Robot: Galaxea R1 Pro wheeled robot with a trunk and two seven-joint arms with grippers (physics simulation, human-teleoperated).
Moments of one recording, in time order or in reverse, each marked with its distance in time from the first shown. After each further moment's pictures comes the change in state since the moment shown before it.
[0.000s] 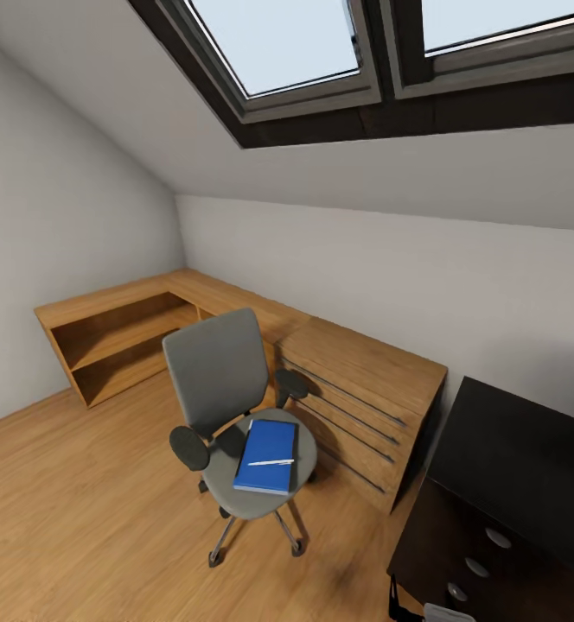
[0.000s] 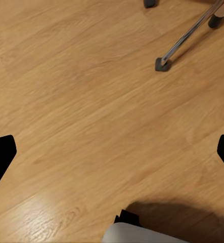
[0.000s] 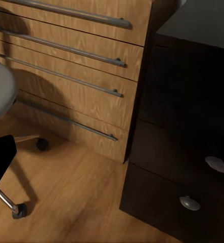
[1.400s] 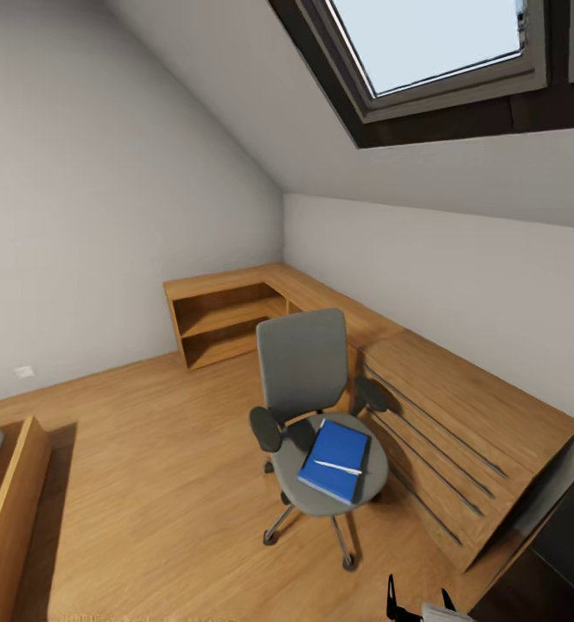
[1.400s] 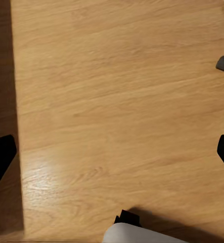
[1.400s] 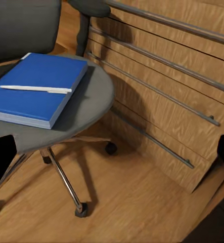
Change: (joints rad) left arm 0.000 0.001 0.000 0.000 0.001 -0.001 0.000; right arm 0.000 0.006 0.002 0.000 0.000 -0.002 0.000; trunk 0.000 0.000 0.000
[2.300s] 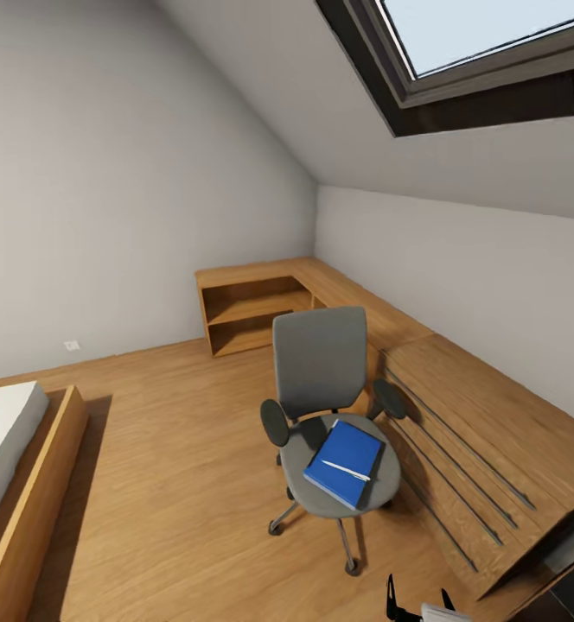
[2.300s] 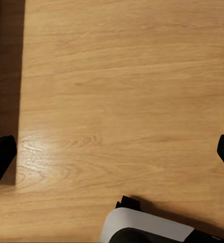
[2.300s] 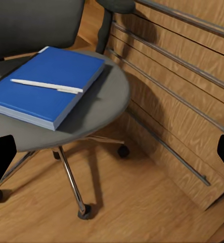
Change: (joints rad) left arm 0.000 -0.001 -0.003 0.020 -0.001 0.001 0.000; right arm 0.000 -0.002 0.000 0.000 0.003 0.003 0.007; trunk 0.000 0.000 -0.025
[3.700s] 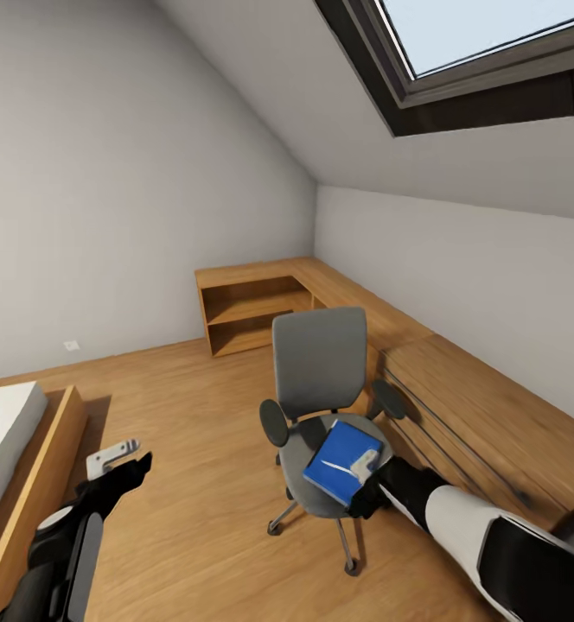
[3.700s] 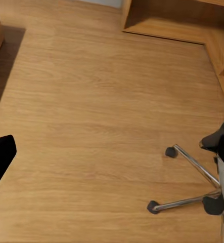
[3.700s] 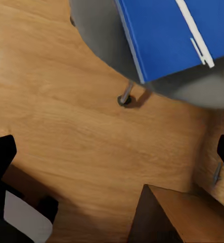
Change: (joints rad) left arm -0.248 -0.051 -0.001 -1.040 0.144 0.931 -0.045; right arm -0.586 -0.061 0.272 -0.112 0.325 1.425 0.658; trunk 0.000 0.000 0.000
